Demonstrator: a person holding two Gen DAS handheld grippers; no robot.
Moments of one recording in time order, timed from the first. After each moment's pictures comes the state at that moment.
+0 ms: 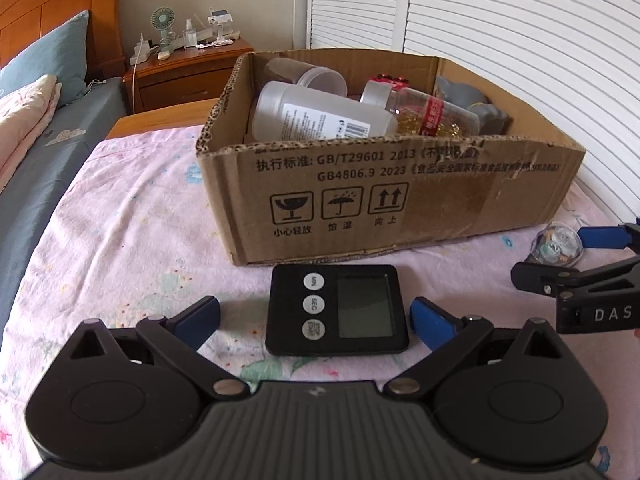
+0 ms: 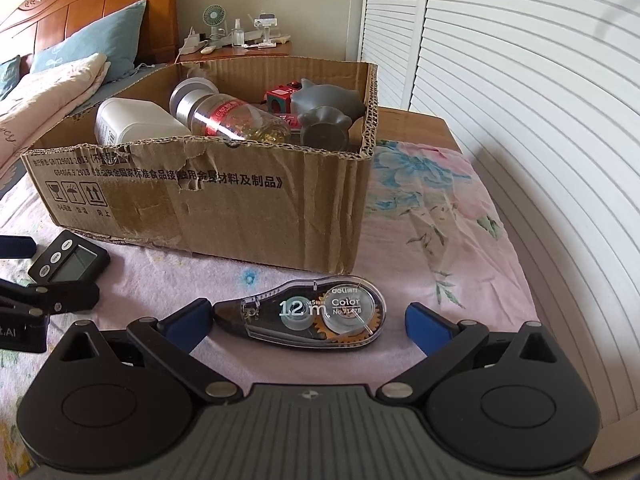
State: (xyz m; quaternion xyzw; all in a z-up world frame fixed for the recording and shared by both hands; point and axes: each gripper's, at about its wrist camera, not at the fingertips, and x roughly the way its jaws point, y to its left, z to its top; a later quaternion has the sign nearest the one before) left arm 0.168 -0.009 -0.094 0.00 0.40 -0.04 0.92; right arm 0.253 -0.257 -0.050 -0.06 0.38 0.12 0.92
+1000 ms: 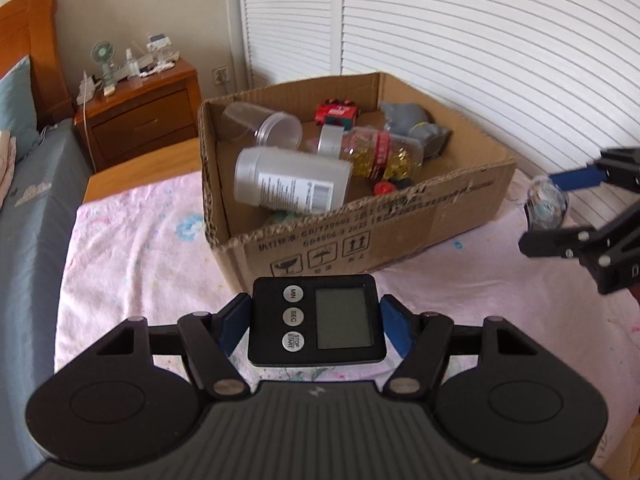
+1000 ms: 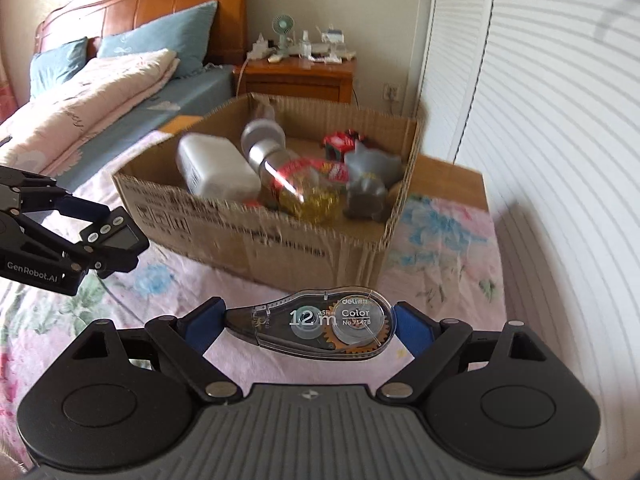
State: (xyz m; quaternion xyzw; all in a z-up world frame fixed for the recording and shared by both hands) left arm 0.166 0.002 -0.033 0.07 0.40 -0.13 0.90; right arm 0.232 -0.265 0.026 -0.10 0.36 0.22 0.90
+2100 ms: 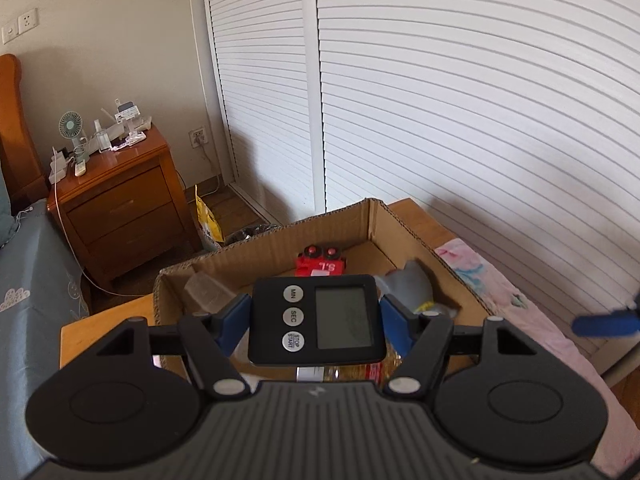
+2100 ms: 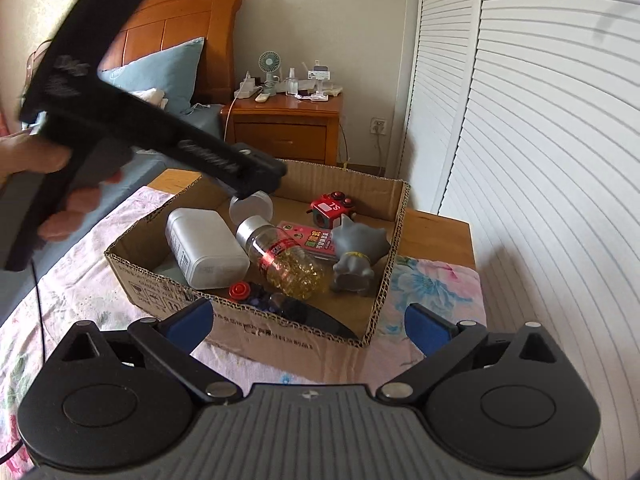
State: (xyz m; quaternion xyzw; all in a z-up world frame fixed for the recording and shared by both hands) left arm 0.304 -0.058 0.028 0.09 0.35 -0.16 0.92; right arm 0.255 -0.259 0.059 -0.08 0.33 0.20 0.92
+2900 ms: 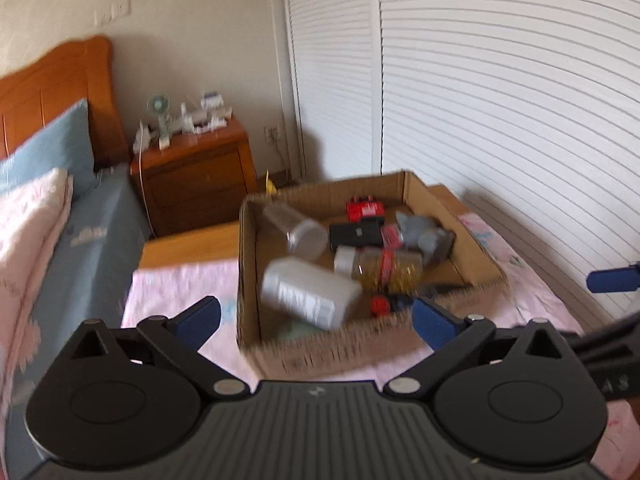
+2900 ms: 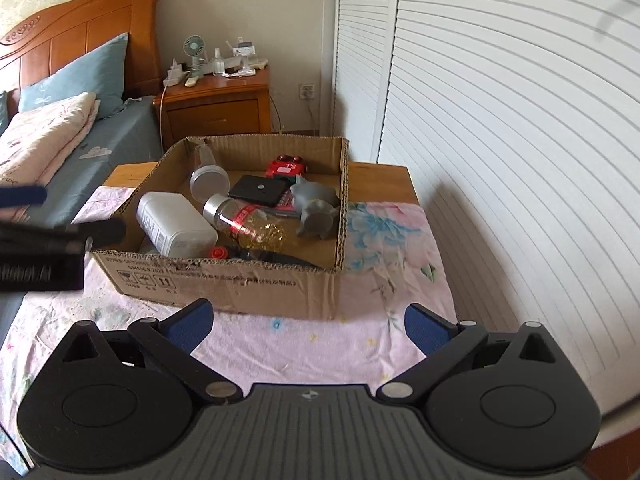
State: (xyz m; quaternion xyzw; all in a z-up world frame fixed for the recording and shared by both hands) left arm 0.151 -0.025 0.042 0.05 0.33 -0.05 0.94; right arm 0.209 -0.253 0.073 -0.03 0.38 0.08 0.92
